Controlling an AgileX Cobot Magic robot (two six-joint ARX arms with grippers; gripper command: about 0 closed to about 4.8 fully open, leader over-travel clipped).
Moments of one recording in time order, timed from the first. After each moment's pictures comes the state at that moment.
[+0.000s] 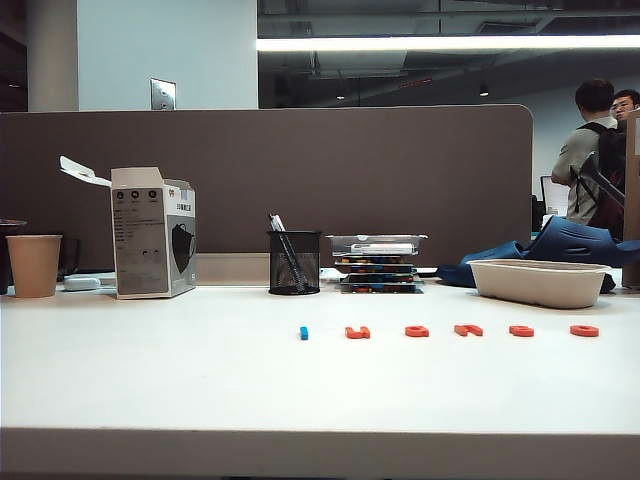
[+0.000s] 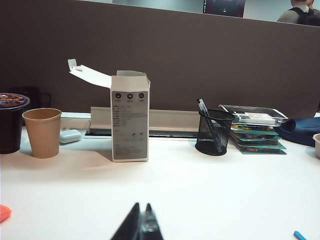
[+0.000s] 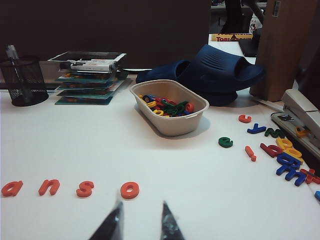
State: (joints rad) left arm -0.04 0.02 0.00 0.18 0.11 -0.06; right arm -0.08 0.01 0.01 -0.02 -0.13 0.02
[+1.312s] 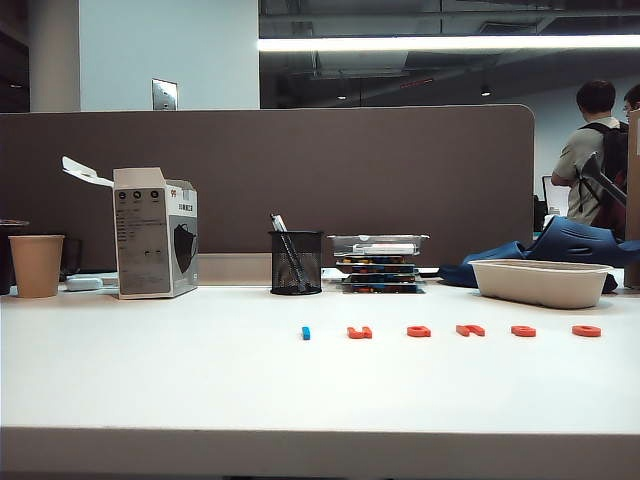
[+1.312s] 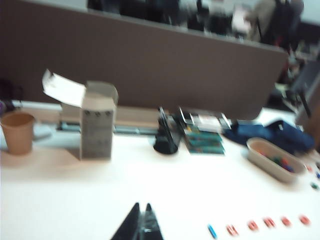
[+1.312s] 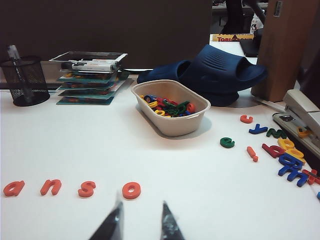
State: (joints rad) left arm -0.04 0.25 0.82 -0.58 0.22 -0.16; right arm -0.08 0.01 0.01 -0.02 -0.13 0.02
